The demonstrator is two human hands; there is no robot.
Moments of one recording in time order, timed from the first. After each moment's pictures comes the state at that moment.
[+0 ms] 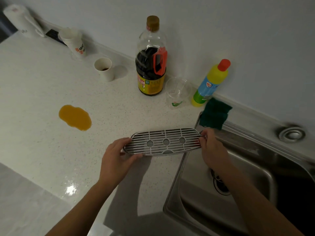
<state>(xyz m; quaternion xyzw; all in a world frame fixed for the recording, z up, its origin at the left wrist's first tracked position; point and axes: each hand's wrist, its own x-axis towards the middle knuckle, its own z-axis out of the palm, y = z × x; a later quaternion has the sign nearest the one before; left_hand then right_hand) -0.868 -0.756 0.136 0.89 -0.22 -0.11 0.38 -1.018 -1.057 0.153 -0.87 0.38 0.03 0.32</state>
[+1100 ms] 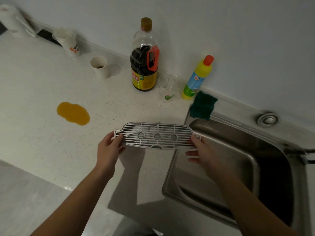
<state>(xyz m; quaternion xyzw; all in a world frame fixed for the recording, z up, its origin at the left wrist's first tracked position) -0.870 -0.749 0.166 0.71 0.08 -0.29 0.64 -1.056 -0.998 0.187 -0.58 0.53 0.00 0.62</state>
